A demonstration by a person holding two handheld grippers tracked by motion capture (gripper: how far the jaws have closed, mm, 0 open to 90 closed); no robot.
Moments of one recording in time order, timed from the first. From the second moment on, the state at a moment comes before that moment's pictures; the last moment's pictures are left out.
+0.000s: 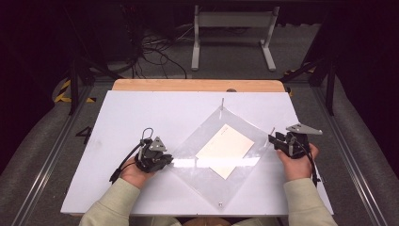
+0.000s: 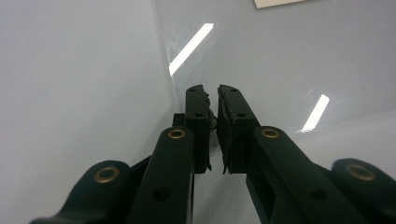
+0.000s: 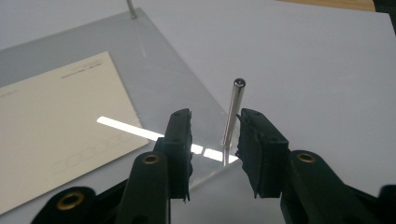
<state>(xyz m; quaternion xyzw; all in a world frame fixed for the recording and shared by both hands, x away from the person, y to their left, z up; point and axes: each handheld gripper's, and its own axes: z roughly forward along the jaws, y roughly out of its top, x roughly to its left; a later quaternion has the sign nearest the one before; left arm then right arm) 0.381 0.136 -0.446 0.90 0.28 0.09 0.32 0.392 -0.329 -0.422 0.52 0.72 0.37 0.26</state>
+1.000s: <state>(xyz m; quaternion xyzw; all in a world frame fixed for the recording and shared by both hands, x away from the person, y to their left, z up) 0.318 0.132 -0.440 0.94 0.19 0.02 0.29 0.536 -0.227 -0.394 0.40 0.82 0.33 0.24</state>
